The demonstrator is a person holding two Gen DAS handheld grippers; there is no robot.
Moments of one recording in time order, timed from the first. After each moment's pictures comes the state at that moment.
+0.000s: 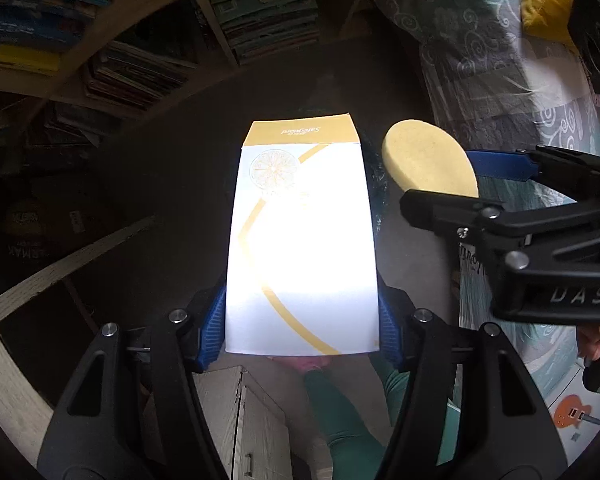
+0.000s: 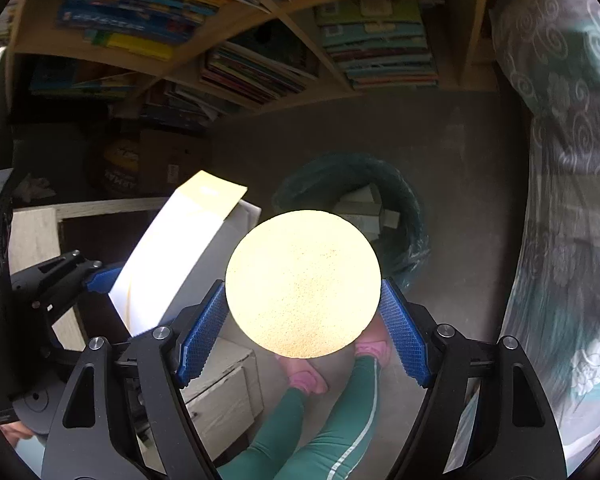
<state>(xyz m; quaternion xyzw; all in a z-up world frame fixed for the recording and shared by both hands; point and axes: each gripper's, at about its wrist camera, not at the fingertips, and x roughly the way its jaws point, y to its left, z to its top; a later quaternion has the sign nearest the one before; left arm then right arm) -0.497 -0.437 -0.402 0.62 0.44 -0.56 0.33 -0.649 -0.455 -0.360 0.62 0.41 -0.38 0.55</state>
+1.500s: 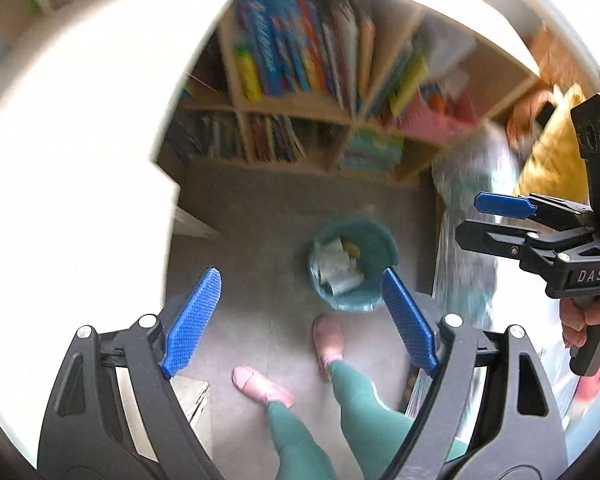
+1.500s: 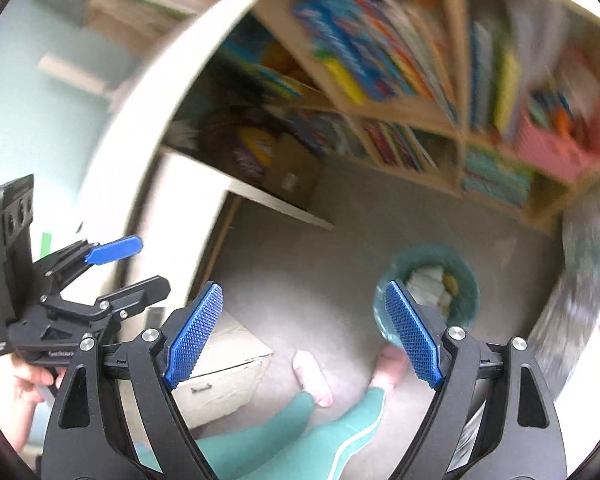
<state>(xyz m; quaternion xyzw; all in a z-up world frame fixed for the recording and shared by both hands) -0.304 -0.363 -0.158 0.37 0.48 -0.56 0.56 -0.485 -0.459 -0.115 0.44 0.43 -0.26 0.74</state>
